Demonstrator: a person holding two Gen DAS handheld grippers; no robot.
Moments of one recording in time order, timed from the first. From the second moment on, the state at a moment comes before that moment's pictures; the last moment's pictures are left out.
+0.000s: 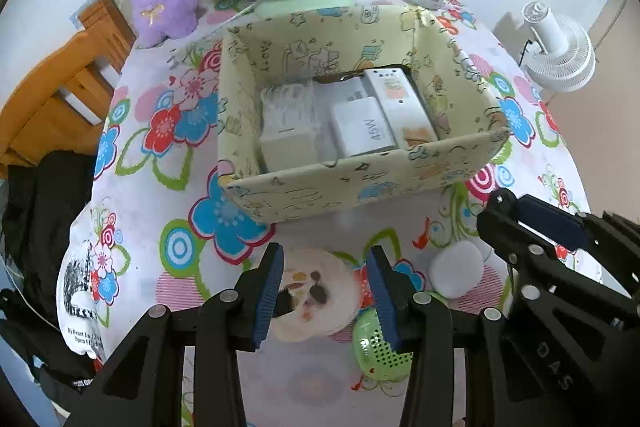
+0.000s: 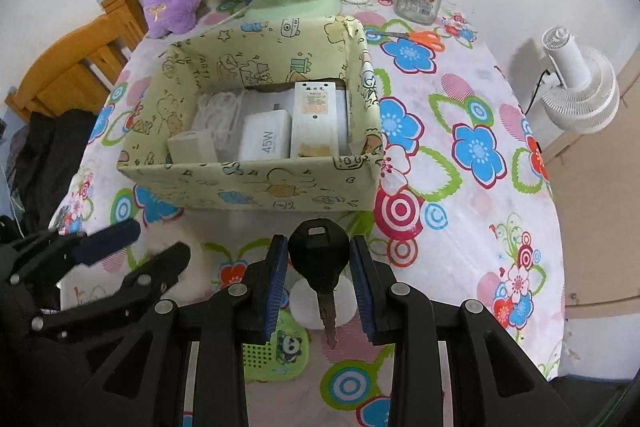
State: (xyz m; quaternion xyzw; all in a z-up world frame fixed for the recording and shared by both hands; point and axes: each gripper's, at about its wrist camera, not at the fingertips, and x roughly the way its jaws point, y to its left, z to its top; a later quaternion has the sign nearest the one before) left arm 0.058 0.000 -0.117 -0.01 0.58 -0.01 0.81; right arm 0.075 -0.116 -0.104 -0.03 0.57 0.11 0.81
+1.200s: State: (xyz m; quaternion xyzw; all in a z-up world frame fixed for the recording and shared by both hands) left arm 0.061 0.005 -0.207 -0.02 0.65 0.03 0.76; right arm 0.083 -0.104 -0.172 -0.04 0.62 0.14 0.77
